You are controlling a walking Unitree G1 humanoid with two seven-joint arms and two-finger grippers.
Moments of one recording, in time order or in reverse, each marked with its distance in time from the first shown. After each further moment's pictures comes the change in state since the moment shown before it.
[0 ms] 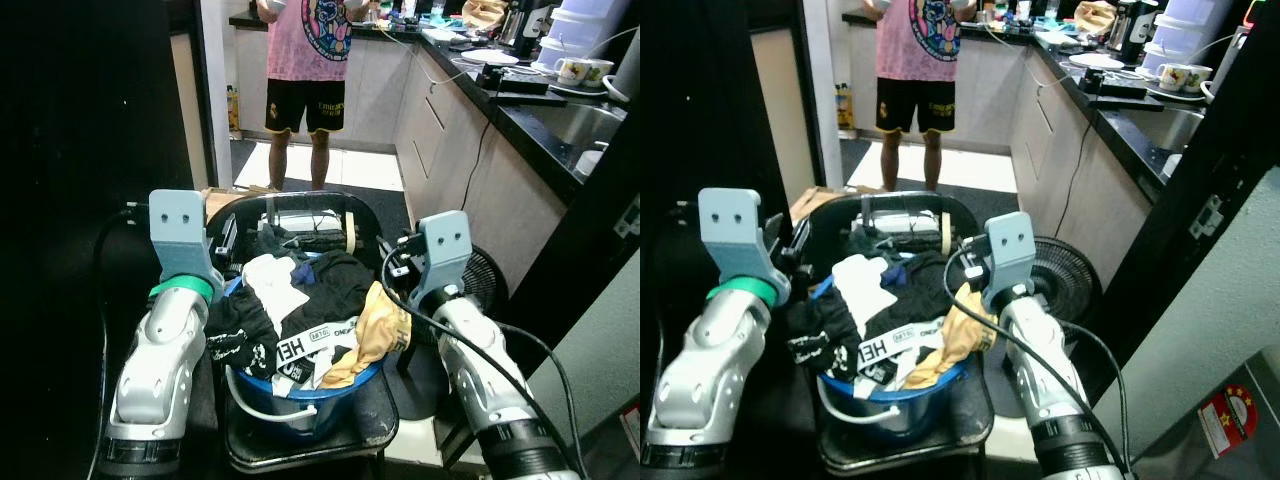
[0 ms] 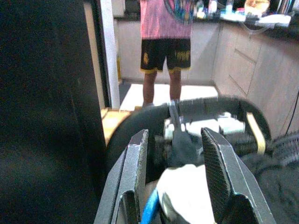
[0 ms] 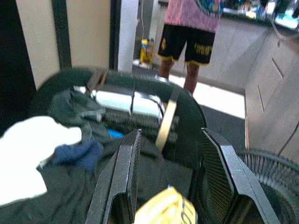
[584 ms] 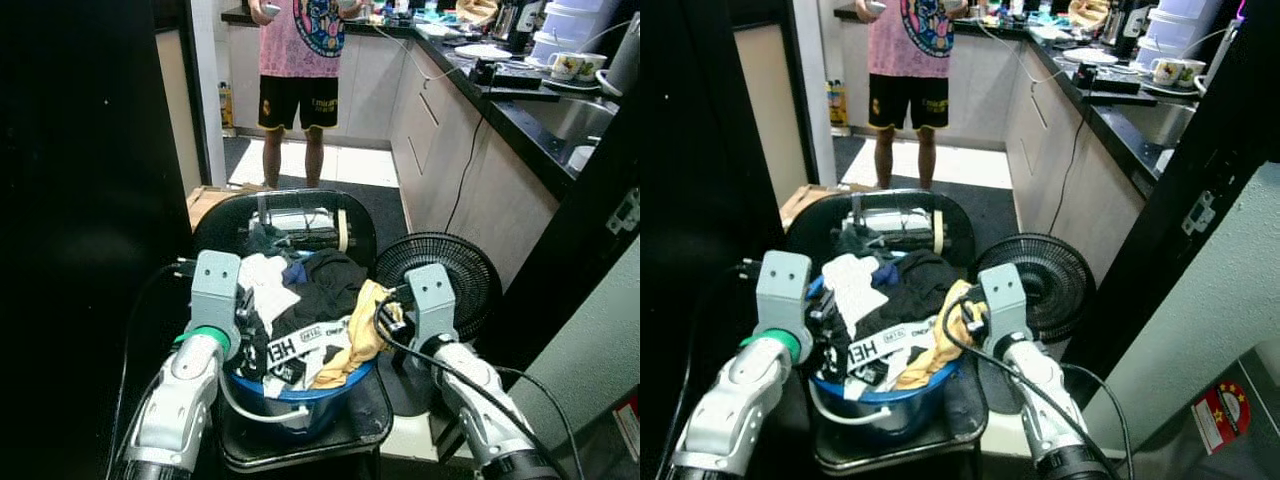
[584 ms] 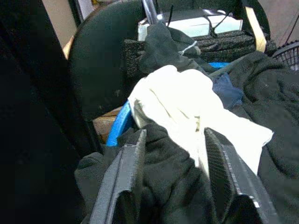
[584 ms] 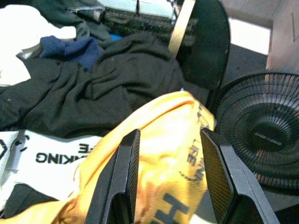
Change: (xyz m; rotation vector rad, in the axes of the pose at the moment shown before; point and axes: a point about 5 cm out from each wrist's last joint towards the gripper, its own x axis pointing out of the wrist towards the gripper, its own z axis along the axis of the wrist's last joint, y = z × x) left arm -0.002 -0.011 -0.063 0.001 0.314 -0.081; right arm -0.016 0.012 -0.060 0.028 0.279 0.083
